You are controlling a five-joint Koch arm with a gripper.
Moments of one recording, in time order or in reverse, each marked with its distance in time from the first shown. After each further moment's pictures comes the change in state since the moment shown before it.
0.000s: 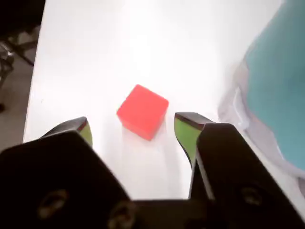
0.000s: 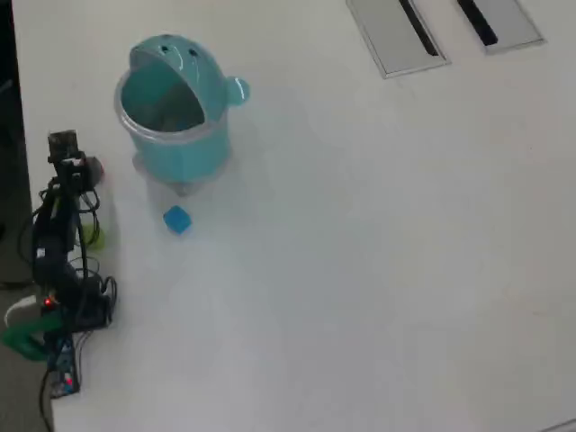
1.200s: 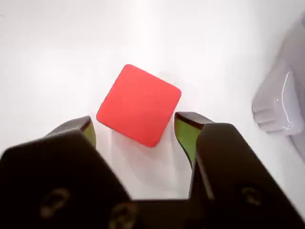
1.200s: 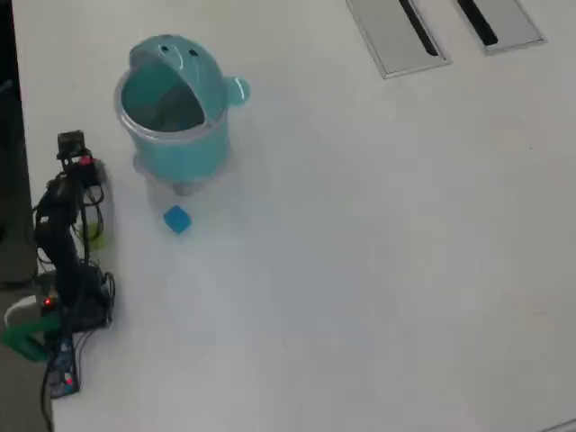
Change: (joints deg) arm 0.0 -17.8 -8.5 -2.4 0.0
